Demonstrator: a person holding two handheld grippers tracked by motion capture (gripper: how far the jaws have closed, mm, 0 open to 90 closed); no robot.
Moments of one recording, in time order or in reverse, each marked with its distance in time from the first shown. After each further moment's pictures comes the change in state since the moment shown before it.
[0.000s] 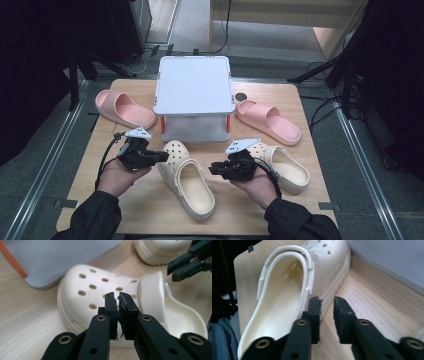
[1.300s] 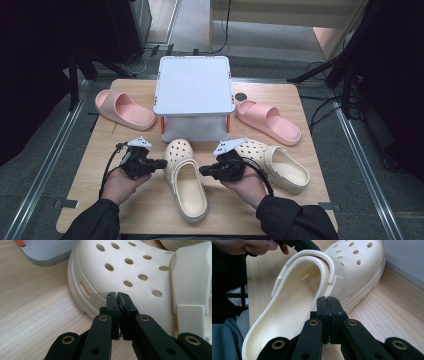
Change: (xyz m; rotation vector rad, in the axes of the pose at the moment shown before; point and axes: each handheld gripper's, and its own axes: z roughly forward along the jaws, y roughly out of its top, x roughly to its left) left arm 0.016 -0.025 0.028 0.012 0.028 -0.055; right arm 0.014 0.011 0.018 0.028 0.062 -0.036
